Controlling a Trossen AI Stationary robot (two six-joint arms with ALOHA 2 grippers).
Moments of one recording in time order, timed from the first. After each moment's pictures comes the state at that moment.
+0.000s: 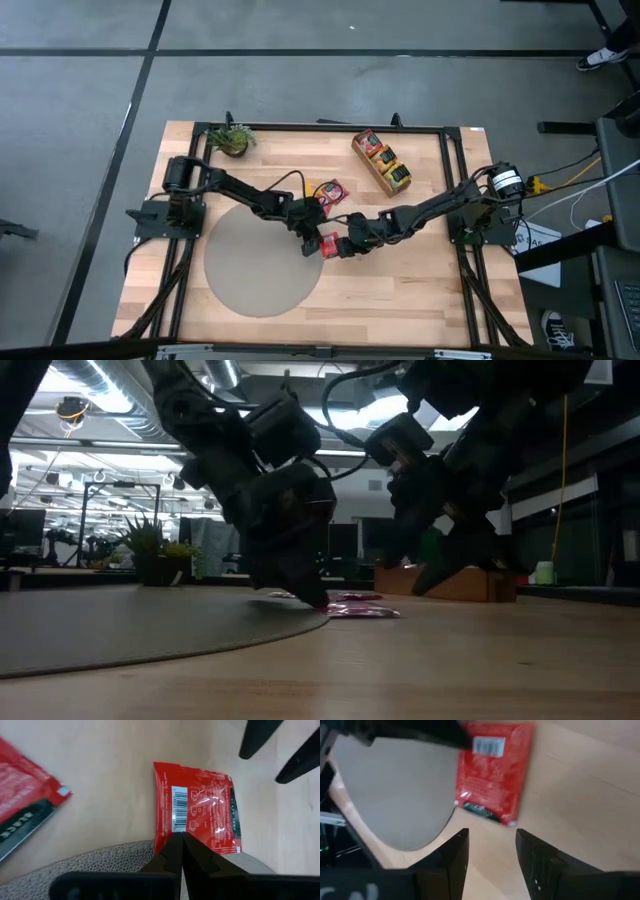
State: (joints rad) left arm -0.01 1.93 0.93 0.11 0.23 -0.46; right arm 0.22 1.73 0.86 -0.02 -0.05 1.41
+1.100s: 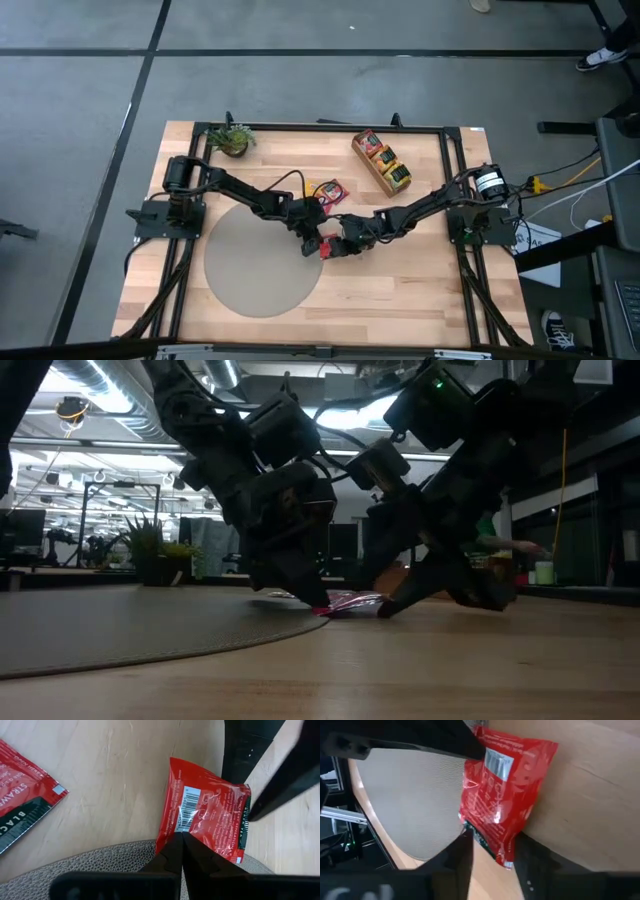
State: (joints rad) left arm 0.00 1.94 0.92 0.12 0.23 -0.46; right arm 0.16 1.89 0.83 0.23 -0.13 1.41
